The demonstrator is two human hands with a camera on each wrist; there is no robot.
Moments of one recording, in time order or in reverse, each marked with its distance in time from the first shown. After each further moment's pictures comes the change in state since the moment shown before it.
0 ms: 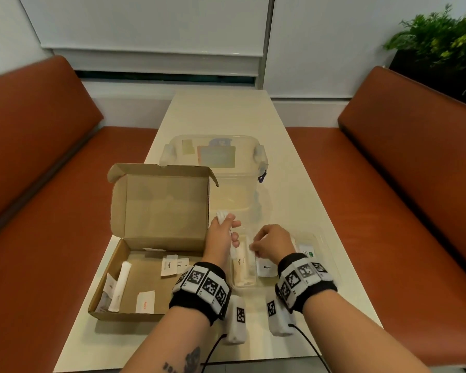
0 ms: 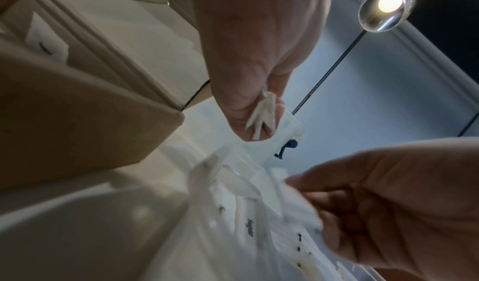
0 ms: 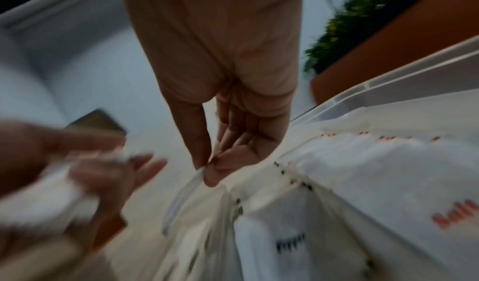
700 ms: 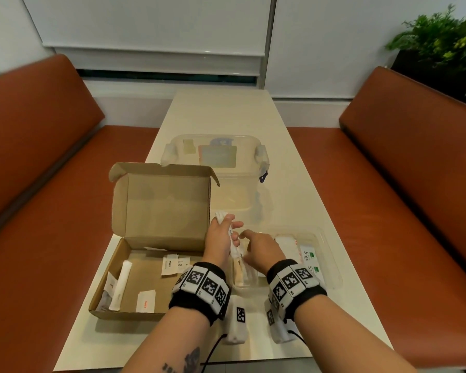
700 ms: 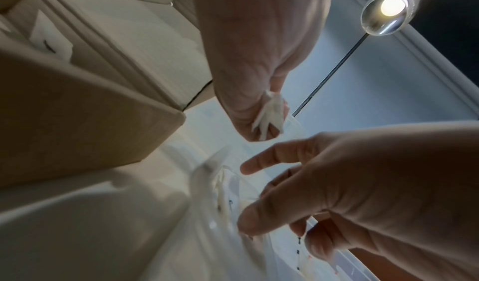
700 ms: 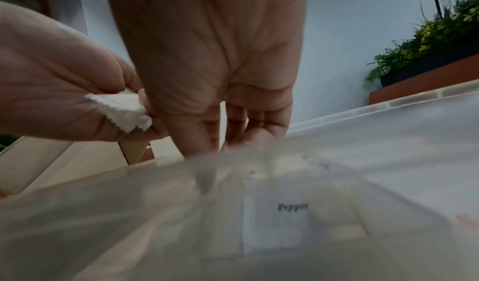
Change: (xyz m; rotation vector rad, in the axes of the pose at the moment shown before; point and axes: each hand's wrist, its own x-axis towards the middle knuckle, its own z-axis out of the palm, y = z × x) left_hand -0.003 0.003 -0.001 -0.076 0.016 -0.029; right_hand -0.008 -0.001 0.022 -0.525 -0.097 -0.266
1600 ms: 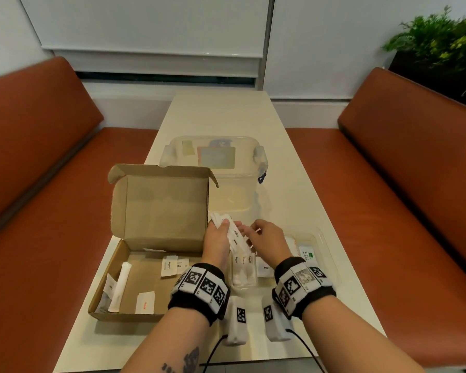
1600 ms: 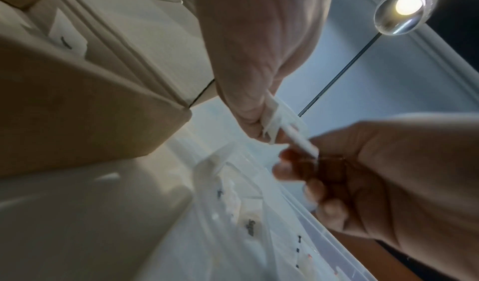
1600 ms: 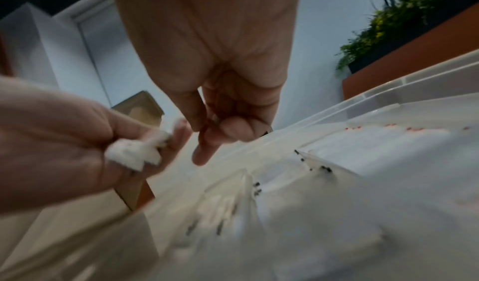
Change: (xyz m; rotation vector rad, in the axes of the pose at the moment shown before) left_hand -0.008 -0.002 -0.002 -0.011 -0.029 0.050; right_hand 0.000 0.000 -0.018 0.545 0.199 0.106
